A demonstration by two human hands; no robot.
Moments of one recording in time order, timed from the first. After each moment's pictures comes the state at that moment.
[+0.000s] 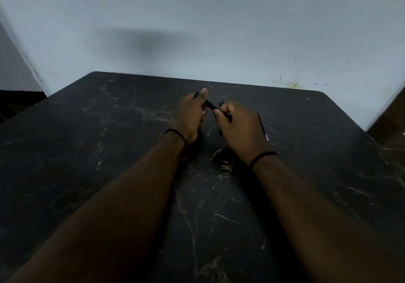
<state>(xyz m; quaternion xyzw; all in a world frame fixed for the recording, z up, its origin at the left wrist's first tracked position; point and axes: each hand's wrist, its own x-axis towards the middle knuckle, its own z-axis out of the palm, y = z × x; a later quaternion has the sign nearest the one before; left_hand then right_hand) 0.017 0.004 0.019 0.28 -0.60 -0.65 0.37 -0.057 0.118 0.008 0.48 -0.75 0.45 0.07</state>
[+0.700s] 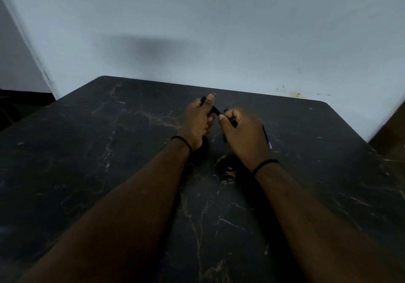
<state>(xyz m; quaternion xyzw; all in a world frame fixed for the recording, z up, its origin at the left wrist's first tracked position) 0.026 0.011 0.023 0.24 -0.61 -0.66 0.38 -0.051 0.117 0.010 0.46 -0.75 0.48 0.07</state>
